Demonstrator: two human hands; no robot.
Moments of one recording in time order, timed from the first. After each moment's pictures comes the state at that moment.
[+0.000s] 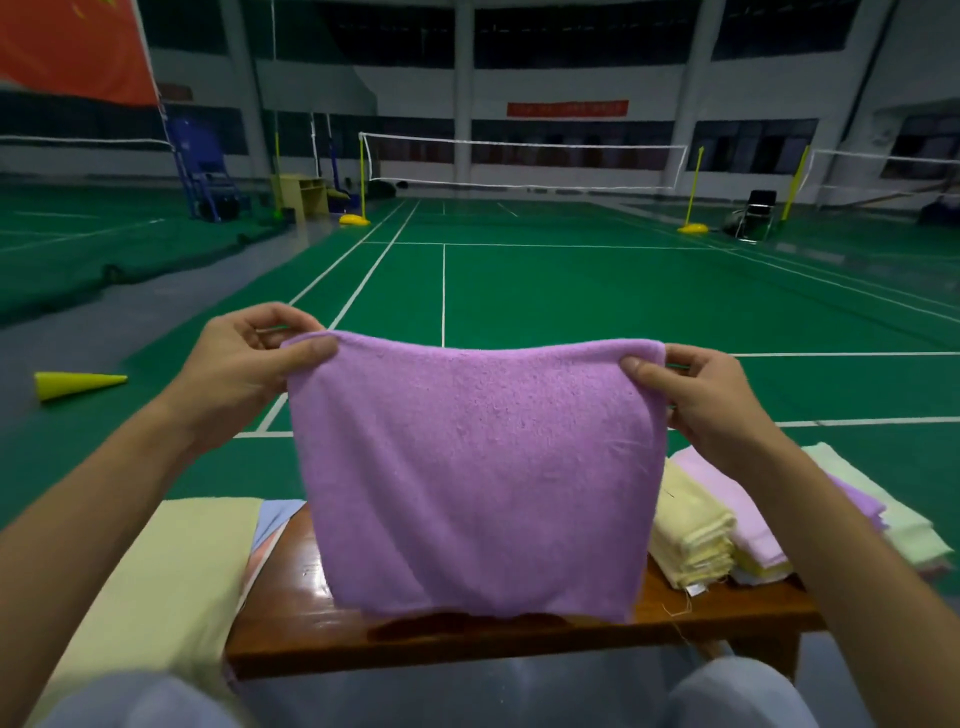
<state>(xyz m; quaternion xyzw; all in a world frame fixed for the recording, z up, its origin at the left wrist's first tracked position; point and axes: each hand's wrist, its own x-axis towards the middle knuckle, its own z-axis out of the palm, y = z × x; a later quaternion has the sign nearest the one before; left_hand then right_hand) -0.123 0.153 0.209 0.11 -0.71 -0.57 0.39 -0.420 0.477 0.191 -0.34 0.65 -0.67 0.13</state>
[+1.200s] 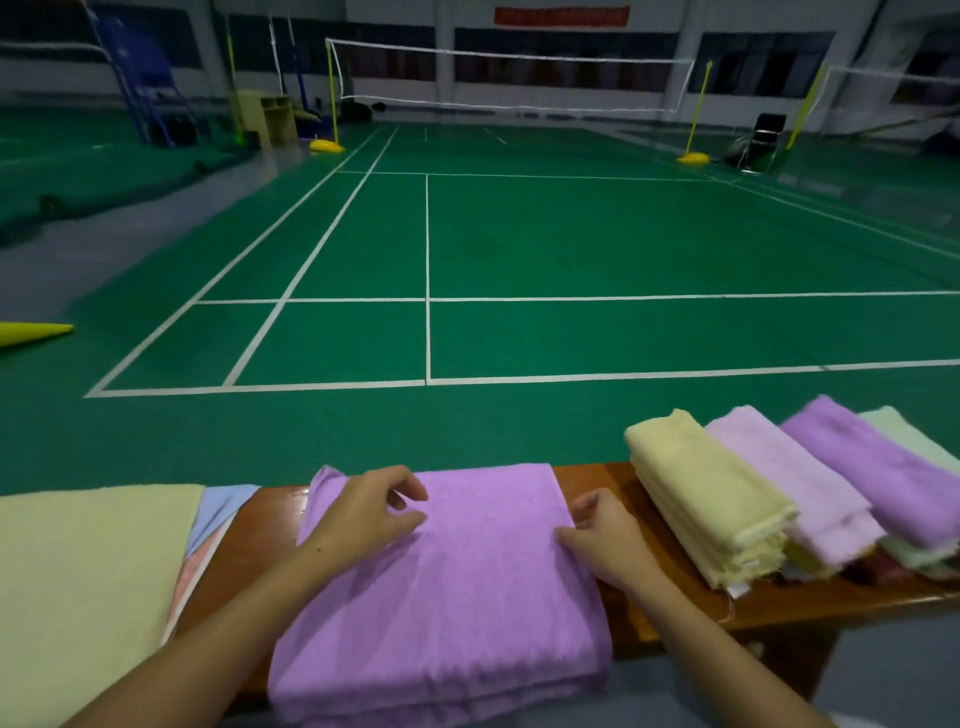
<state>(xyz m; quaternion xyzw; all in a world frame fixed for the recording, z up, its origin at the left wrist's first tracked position) -0.250 0.145 -0.040 0.24 -0.91 -0.31 0.13 -0.457 0.387 -0.077 -0.21 0.90 -0.35 0.16</state>
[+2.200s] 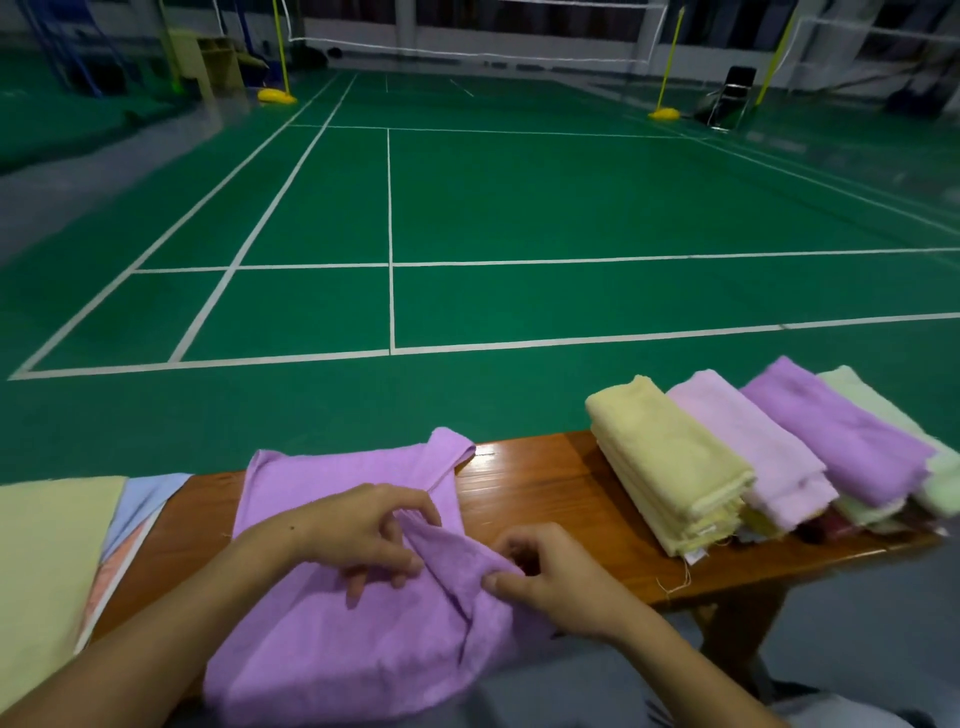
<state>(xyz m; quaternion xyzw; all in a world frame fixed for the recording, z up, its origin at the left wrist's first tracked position) -0.281 0.176 -0.020 0.07 -0.89 -0.41 -0.20 -0.409 0.424 -0.058 -0.43 0.75 -0.40 0.32</state>
